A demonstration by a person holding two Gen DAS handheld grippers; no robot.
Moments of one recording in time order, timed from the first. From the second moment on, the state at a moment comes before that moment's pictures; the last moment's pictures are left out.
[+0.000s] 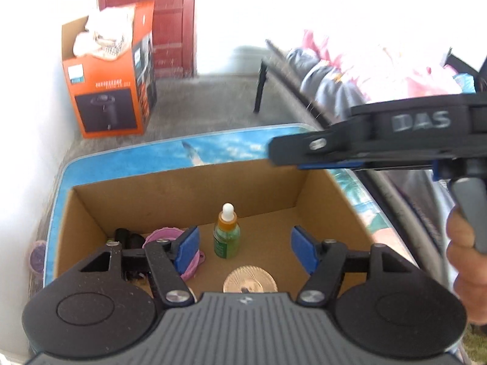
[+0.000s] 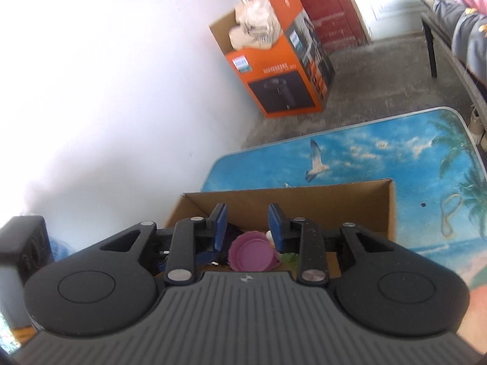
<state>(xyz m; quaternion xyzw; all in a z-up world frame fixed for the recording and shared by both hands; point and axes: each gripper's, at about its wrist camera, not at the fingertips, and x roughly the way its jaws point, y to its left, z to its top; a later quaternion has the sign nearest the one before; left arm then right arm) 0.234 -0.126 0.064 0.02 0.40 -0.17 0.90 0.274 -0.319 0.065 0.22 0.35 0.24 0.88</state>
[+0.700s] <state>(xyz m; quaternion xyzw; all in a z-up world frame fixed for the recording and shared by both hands) 0.048 -0.002 0.077 -0.01 0.28 -0.19 0.94 0.110 -0.238 0.018 0.23 0.39 0.28 0.85</state>
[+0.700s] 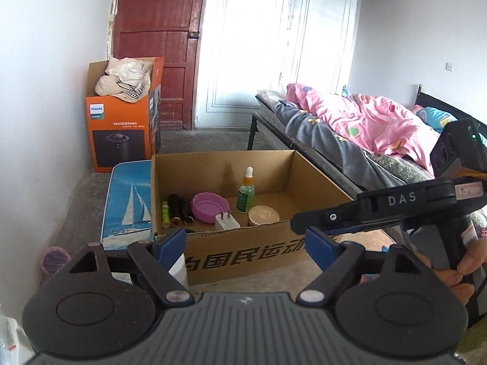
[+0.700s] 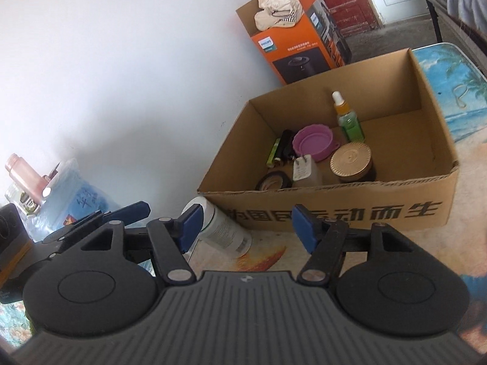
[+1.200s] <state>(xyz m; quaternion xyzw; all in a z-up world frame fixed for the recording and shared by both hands) 0.072 0.034 0.018 0.03 0.32 -0.09 0.94 0.145 -0.145 -0.001 0.23 0.41 0.30 0.83</state>
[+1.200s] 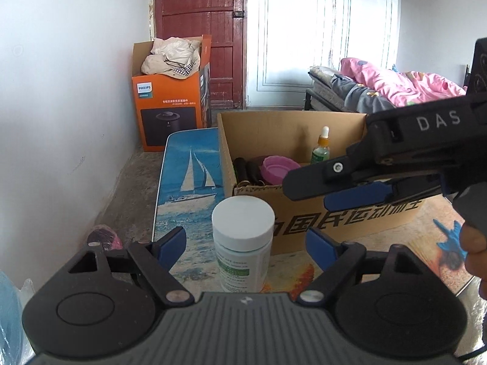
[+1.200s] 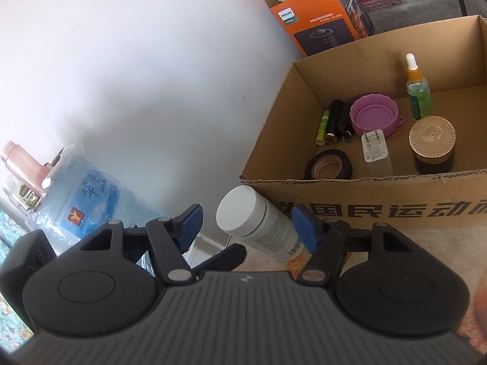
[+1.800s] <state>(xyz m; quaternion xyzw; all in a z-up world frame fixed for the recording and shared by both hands) 0.087 0.032 0.000 0.02 0.34 -0.09 0.94 0.160 -0.116 -0.023 0.23 0.43 0.29 0.82</state>
